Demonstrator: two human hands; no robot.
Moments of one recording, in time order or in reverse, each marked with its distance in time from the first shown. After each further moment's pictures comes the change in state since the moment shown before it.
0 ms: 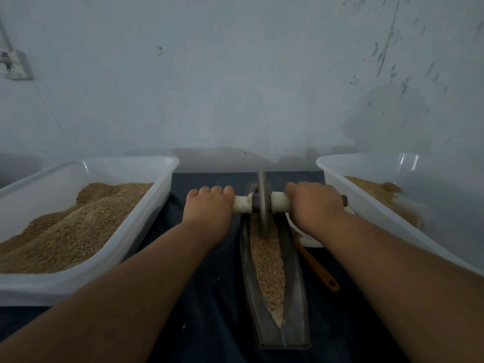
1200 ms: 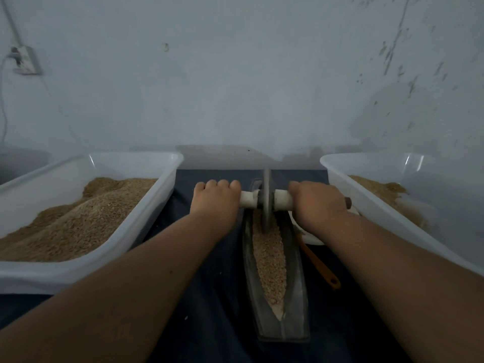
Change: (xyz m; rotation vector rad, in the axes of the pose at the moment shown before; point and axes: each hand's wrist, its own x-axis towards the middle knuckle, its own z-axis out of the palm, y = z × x) left_hand 0.001 0.008 -0.008 0.046 -0.050 -0.004; right_hand 0.000 0.000 0.005 0.057 -0.034 -0.017
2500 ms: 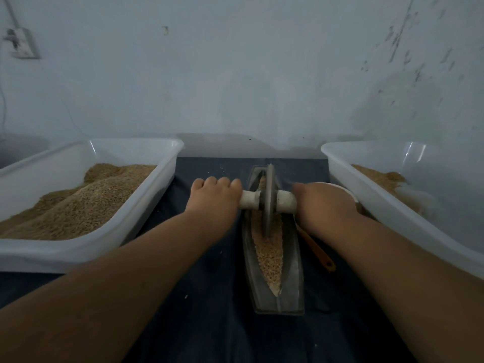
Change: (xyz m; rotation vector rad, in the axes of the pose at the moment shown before) left_hand -0.034 0.003 -0.011 -0.026 0.003 0.075; right_hand -0.034 -0.011 -0.018 0.067 -0.176 0.042
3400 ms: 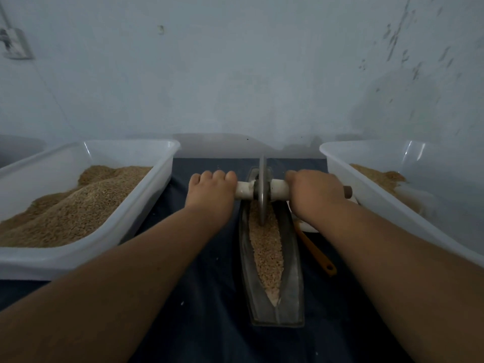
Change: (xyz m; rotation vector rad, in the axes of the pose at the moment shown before) left_hand 0.025 -0.004 0.017 -0.012 0.040 -0.088; right_hand 0.021 -0.006 -0.008 -0.074 0.088 0.020
